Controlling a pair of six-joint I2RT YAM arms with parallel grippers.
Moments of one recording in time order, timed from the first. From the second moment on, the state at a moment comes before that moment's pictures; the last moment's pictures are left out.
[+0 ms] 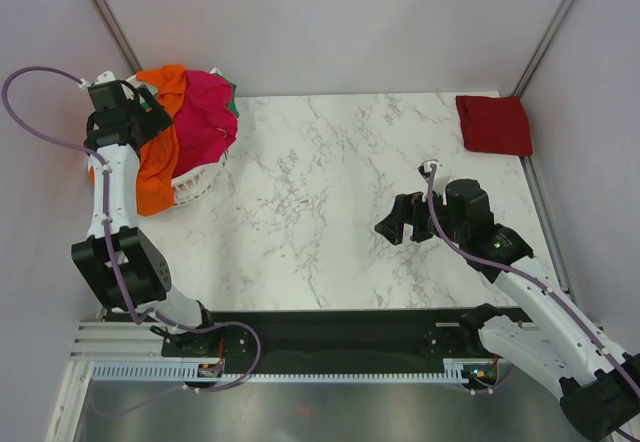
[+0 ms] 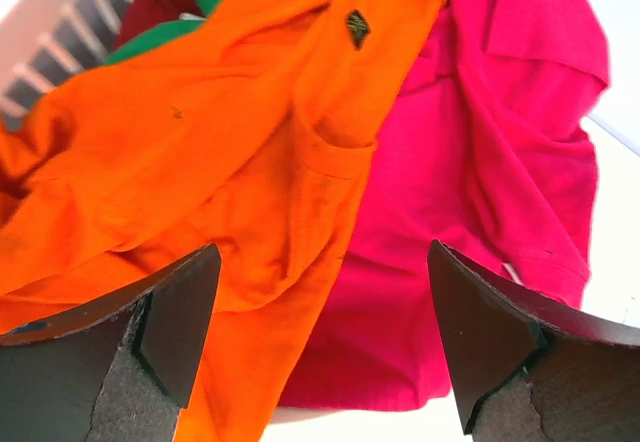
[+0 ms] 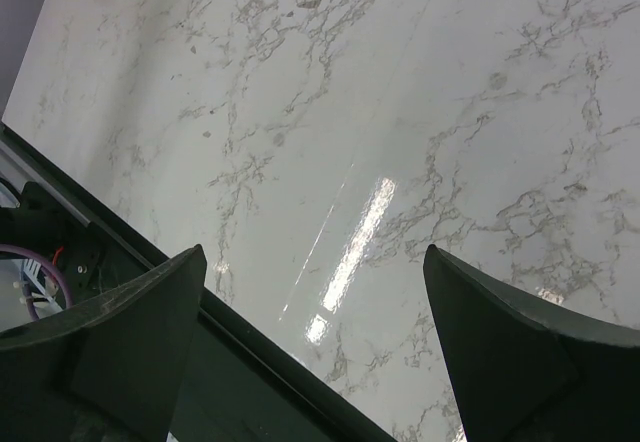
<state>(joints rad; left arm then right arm) 0.30 1.56 1.51 -0.52 -0.03 -0.33 0.47 0.85 0.74 -0.43 -0.29 0.37</state>
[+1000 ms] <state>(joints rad) 0.31 1.64 1.48 -0.41 0.07 -0.42 0.47 0.84 0.72 -0.41 -0.33 0.37</state>
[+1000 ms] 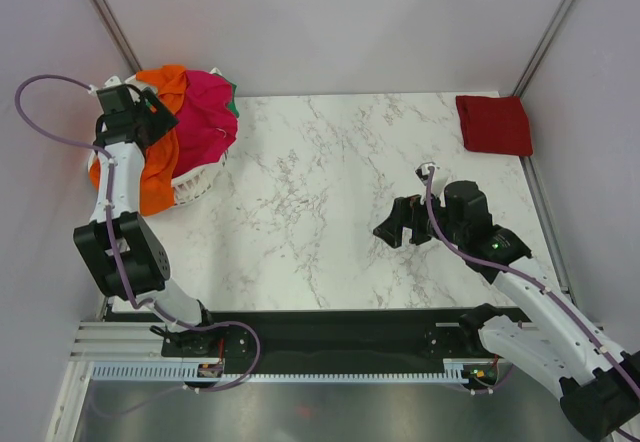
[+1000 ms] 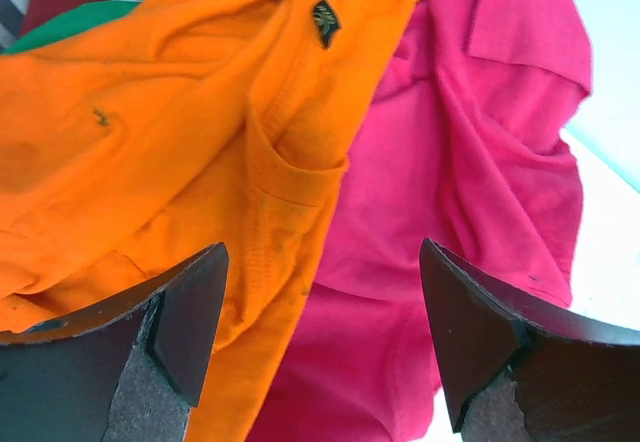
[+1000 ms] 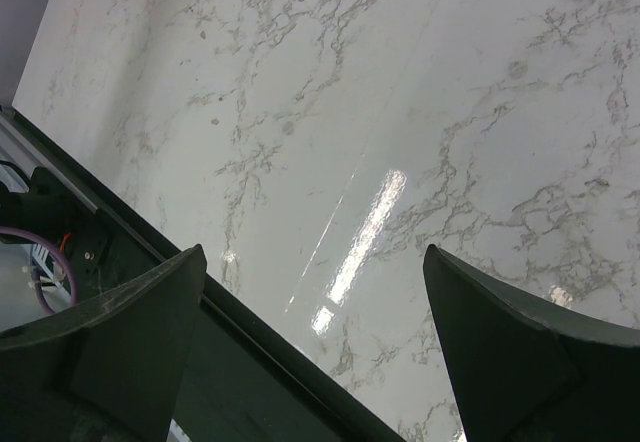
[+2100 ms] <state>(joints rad) 0.31 1.74 1.52 -0.40 0.03 -0.42 0.47 0.87 0.71 -0.40 -0.33 0.37</state>
